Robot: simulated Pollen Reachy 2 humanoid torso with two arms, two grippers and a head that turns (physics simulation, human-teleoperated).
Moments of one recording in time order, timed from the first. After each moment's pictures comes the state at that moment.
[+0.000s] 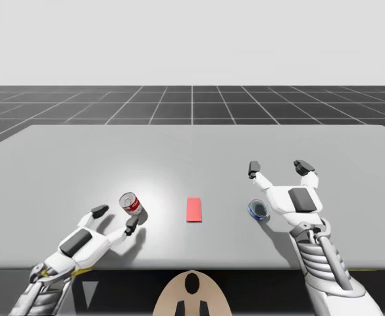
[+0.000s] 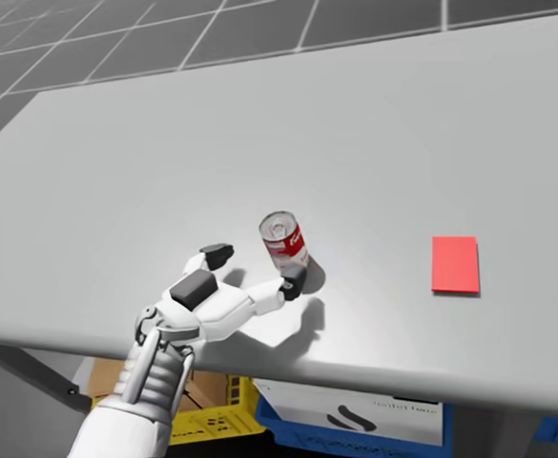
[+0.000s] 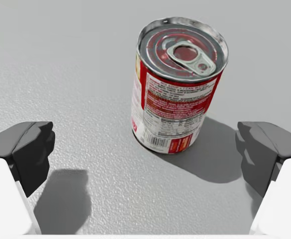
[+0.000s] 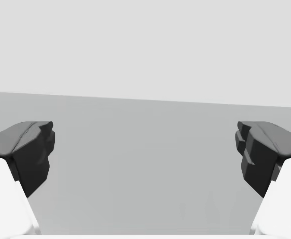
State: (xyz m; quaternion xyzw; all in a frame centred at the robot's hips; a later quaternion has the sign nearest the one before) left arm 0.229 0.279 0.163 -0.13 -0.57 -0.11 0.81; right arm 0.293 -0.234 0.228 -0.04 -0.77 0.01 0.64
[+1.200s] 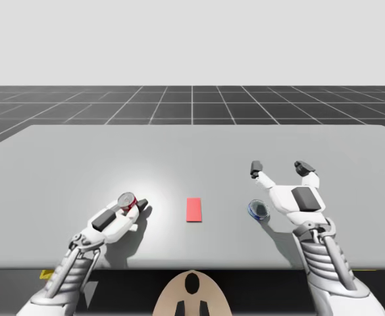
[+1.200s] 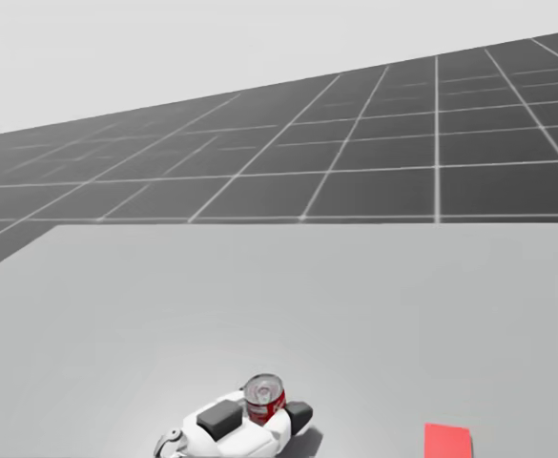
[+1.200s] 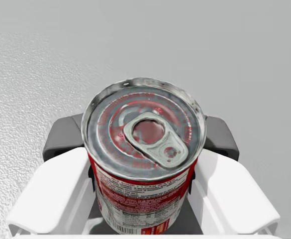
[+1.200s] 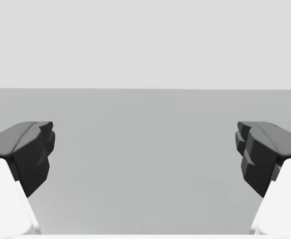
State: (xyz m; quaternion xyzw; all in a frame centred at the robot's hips) left arm 0.279 0.245 0.158 -0.11 -0.56 -0.13 0.81; right arm 0.293 -0.240 0.231 -0.01 -0.76 0.00 0.66
